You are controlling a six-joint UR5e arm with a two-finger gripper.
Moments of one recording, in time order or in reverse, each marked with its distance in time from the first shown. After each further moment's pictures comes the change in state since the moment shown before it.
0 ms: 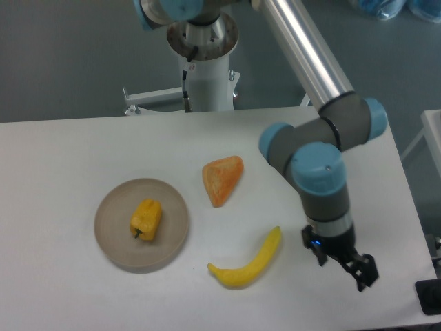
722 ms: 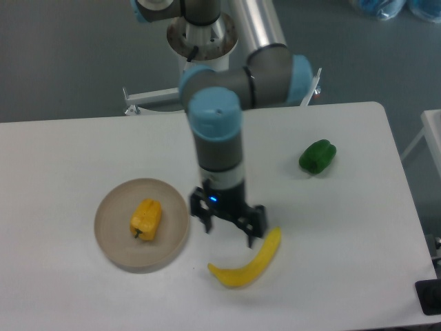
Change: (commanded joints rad) arm -0.180 0.288 -0.442 -0.006 -0.248 -0.606
